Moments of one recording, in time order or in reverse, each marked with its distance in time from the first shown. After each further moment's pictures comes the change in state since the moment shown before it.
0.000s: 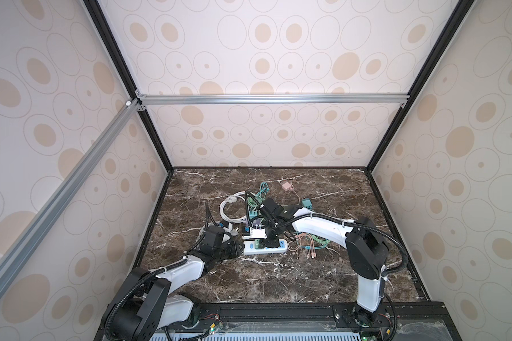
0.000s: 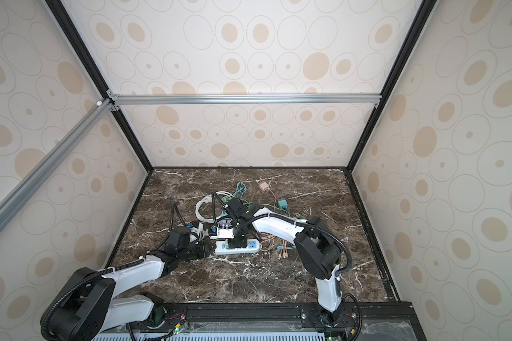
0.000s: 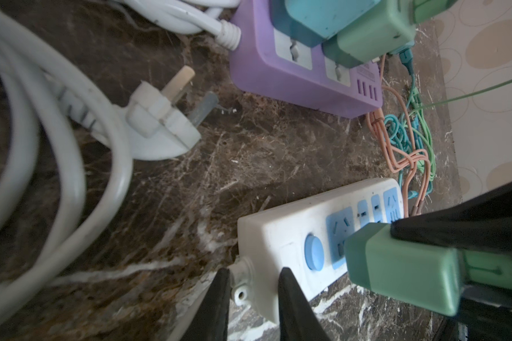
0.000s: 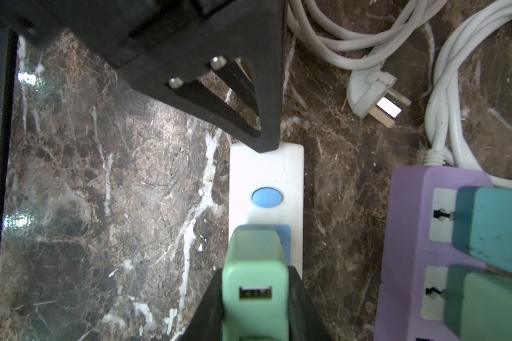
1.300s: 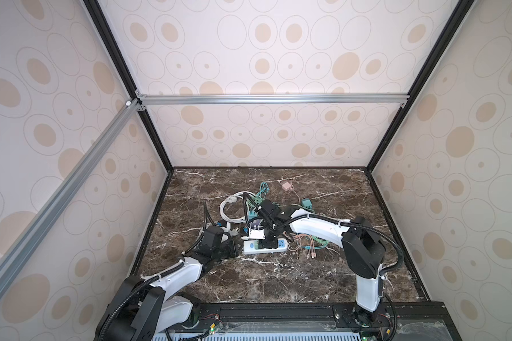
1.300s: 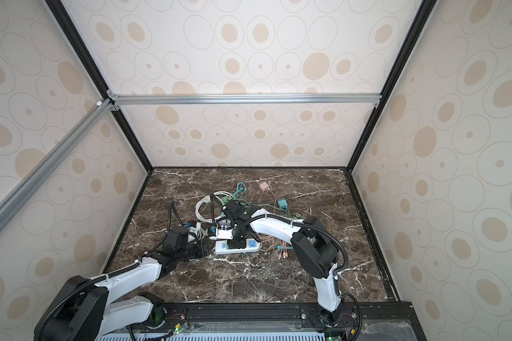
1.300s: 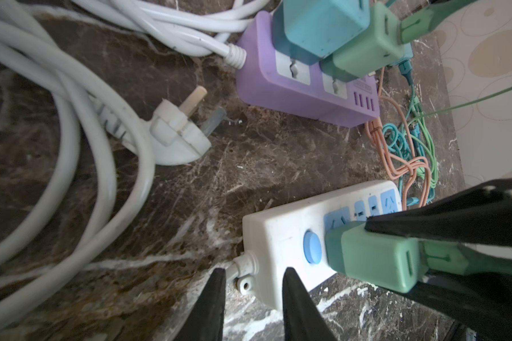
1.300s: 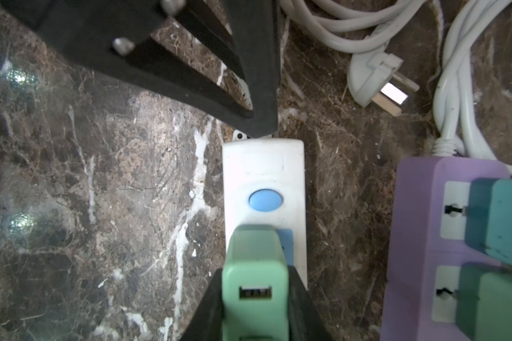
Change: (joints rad) left arm 0.000 -0.075 0.010 -0.064 -0.044 0.005; right arm 0.010 0.023 0.009 0.006 0.040 0.056
